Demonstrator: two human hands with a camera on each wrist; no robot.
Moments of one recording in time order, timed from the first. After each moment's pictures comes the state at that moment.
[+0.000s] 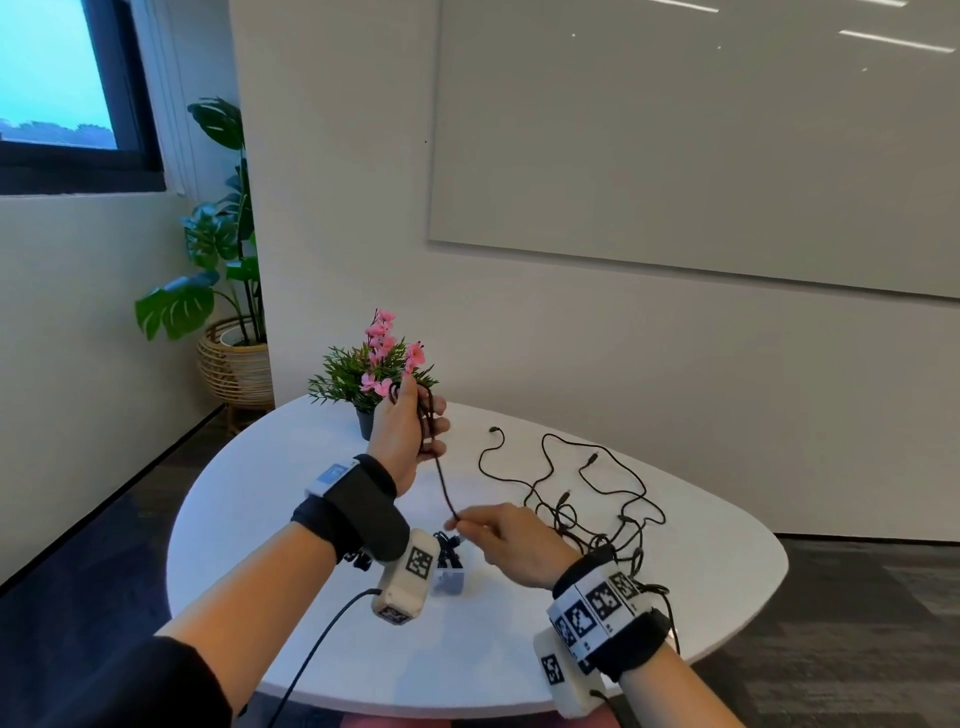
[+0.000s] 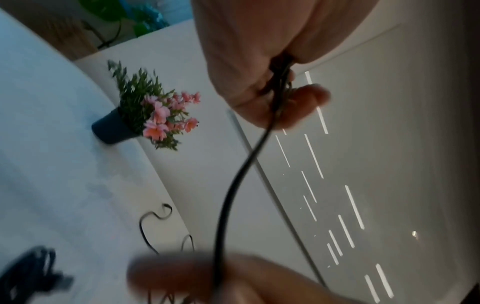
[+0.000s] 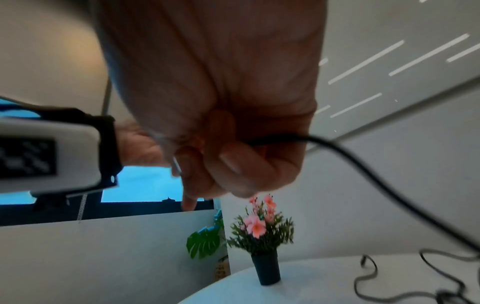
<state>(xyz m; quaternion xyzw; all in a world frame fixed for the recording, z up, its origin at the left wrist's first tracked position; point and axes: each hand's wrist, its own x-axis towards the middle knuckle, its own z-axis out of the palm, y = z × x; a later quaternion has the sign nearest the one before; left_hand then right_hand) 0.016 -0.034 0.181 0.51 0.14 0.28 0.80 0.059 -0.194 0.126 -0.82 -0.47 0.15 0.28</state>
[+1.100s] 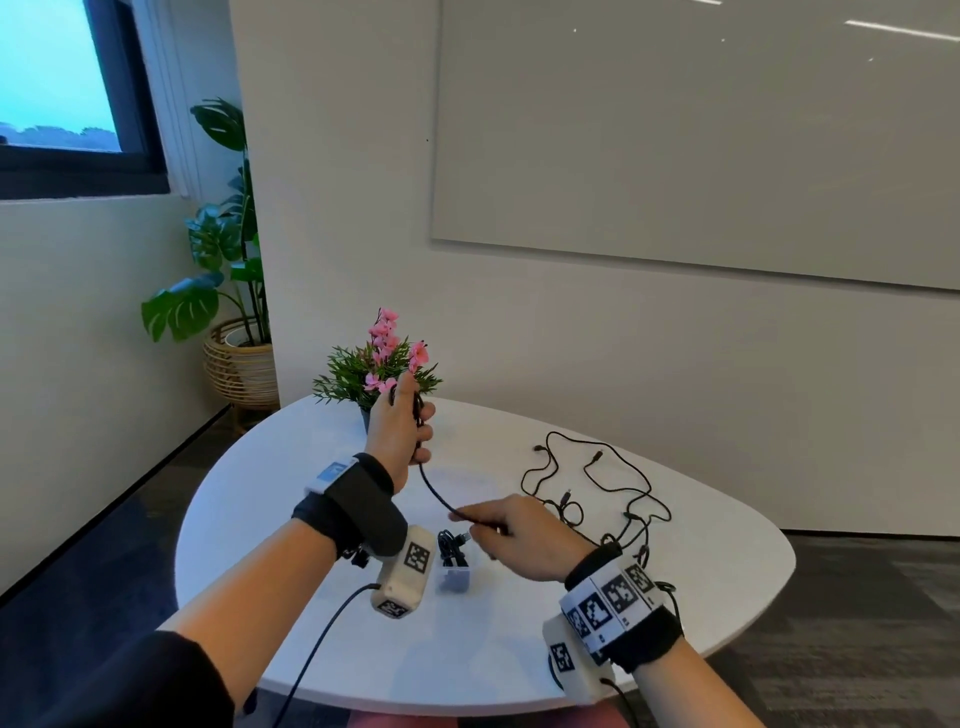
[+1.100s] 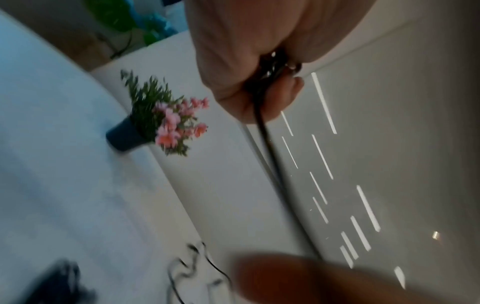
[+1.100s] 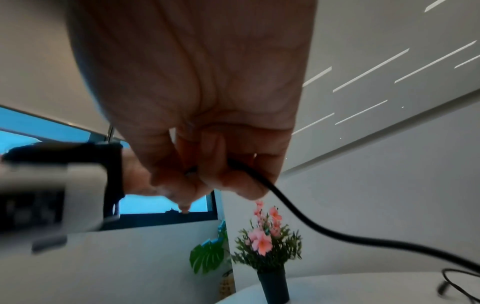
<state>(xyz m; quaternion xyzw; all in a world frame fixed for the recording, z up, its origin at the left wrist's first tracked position) 0.021 -0.016 0.171 0.56 0.17 0.29 0.76 0.061 -0.197 0.137 -0.80 -0.52 0.14 0.28</state>
